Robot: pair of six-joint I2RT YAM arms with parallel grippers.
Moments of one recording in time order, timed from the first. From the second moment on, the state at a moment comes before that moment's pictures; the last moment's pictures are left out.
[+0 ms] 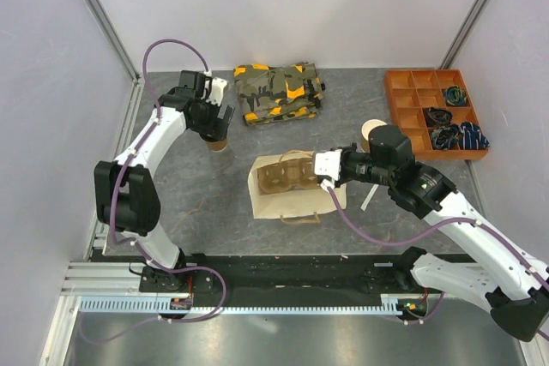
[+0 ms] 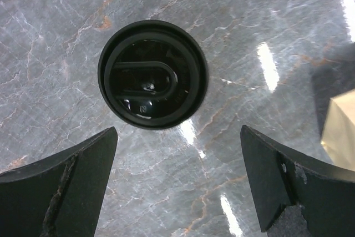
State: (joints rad) left arm -0.19 1.67 1.42 -0.70 0.07 0.21; right arm 0.69 0.97 1.02 -0.45 -0.41 -0.89
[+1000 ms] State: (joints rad) left arm -0.19 1.79 1.49 -0.65 0.05 0.22; right arm 0.73 0.94 1.00 -0.41 -0.40 -0.92
